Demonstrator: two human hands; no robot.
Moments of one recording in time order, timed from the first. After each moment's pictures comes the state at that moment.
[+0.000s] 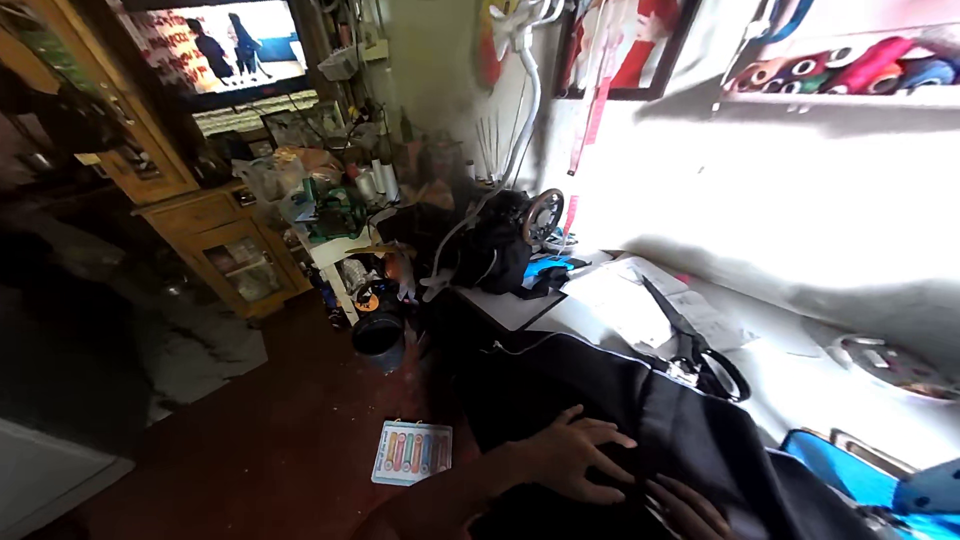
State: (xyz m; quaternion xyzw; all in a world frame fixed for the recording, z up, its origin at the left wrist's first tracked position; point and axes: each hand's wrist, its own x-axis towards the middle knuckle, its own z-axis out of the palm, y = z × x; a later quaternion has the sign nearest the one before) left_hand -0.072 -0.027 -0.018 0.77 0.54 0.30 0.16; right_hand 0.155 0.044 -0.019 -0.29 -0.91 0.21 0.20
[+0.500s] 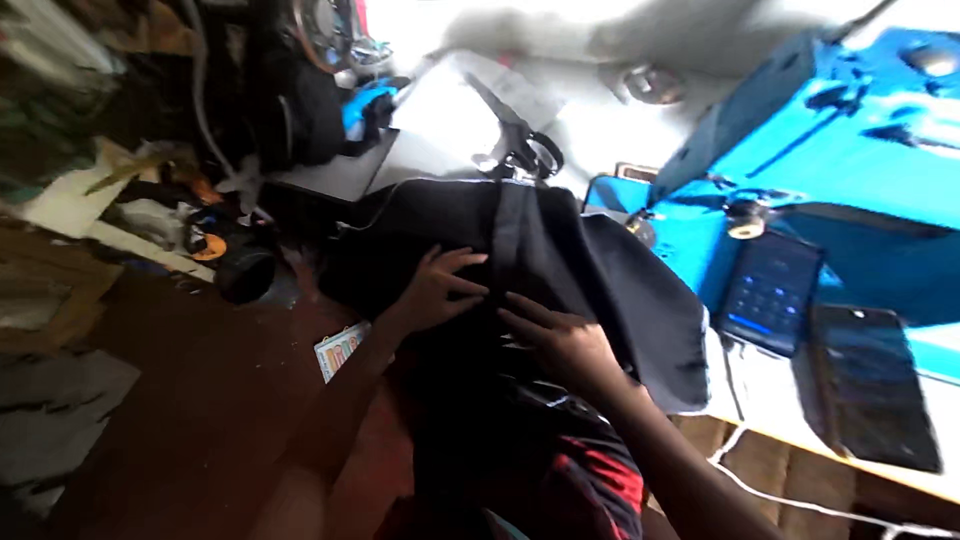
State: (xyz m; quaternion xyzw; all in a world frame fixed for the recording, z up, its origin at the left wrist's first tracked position) left_hand -0.080 -0.023 -0.028 0.77 0.54 0.31 0.16; right_hand 0.179 0.015 -0.015 -0.25 -0.93 0.16 0.20
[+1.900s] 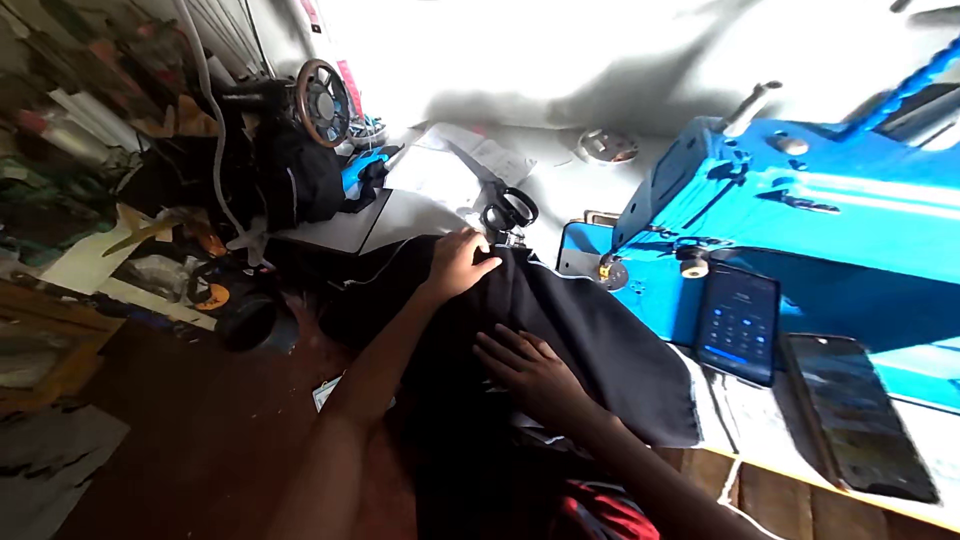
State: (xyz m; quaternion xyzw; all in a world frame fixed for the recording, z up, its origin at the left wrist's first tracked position) left_hand -0.078 0.107 -0.021 0.72 0.62 0.31 0.08; right_hand 0.162 0.011 -0.034 -0.18 -0.96 0.06 0.21
